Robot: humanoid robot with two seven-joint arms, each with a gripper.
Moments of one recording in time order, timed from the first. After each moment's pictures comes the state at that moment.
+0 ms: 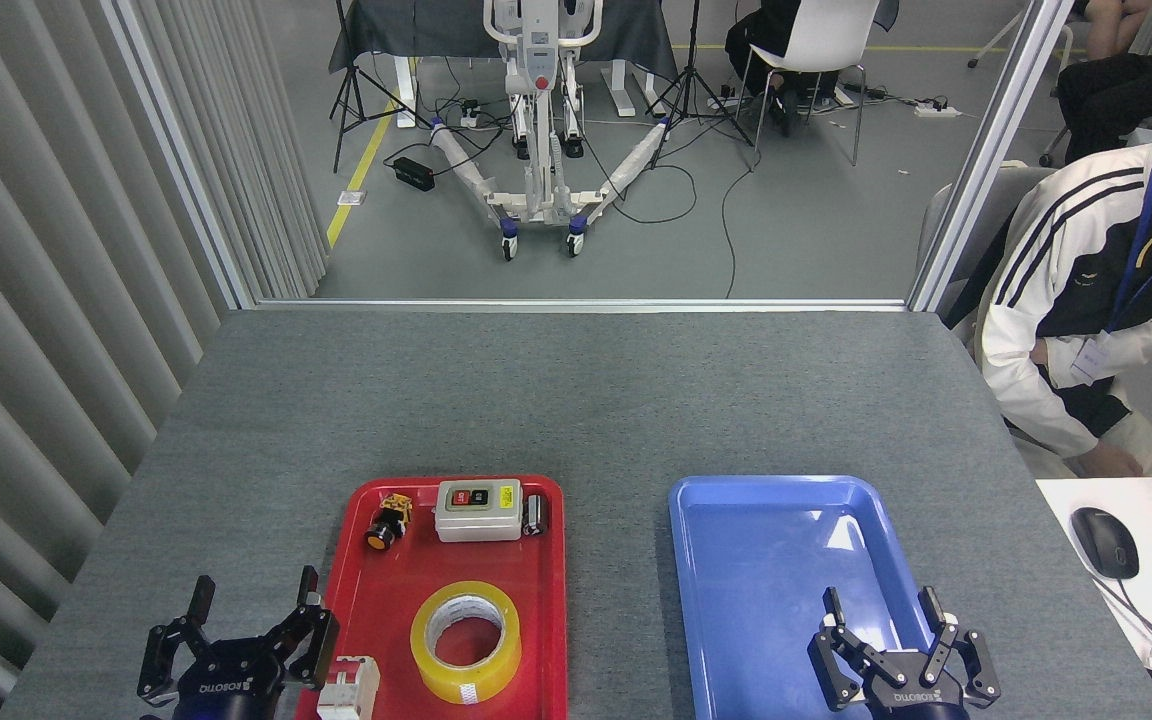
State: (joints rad) left arm 0.17 0.13 -0.01 -1.69 -1.34 0.12 0.16; right arm 0.14 -0.08 -0.02 -1.50 1.40 -0.06 -0.22
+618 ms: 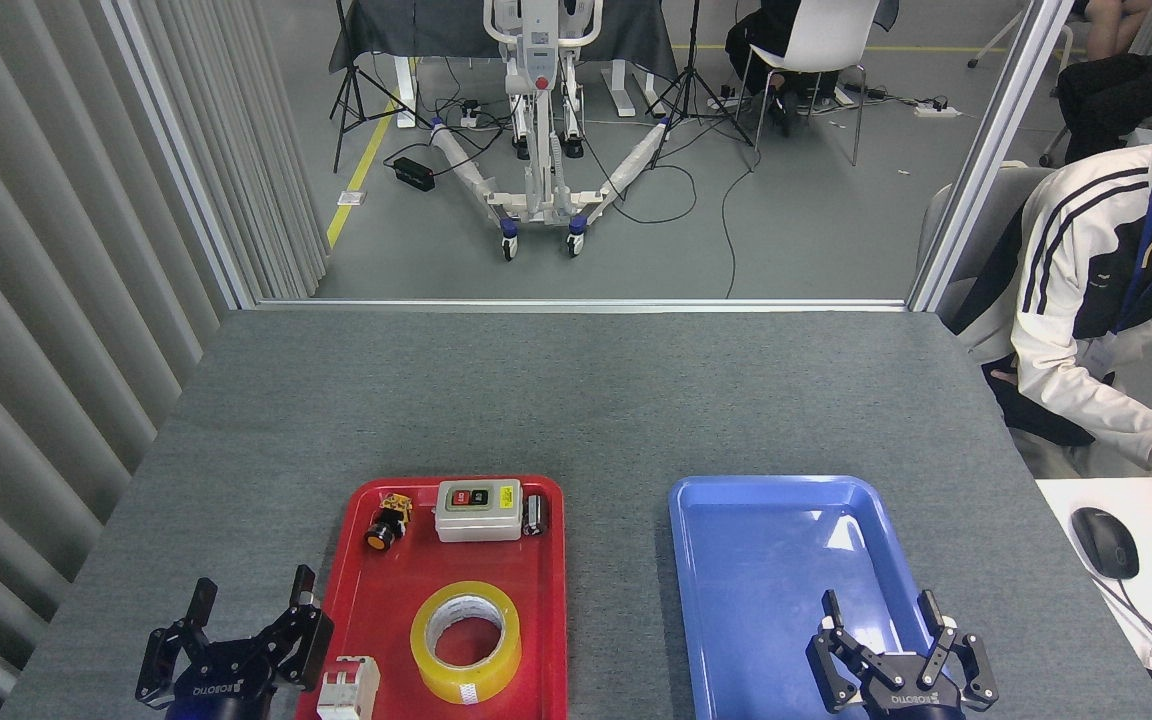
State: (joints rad) left arm 0.18 0.16 -0.01 -1.70 -1.19 0.07 0.17; right arm 0.14 -0.06 -0.04 -1.49 1.43 -0.05 -0.23
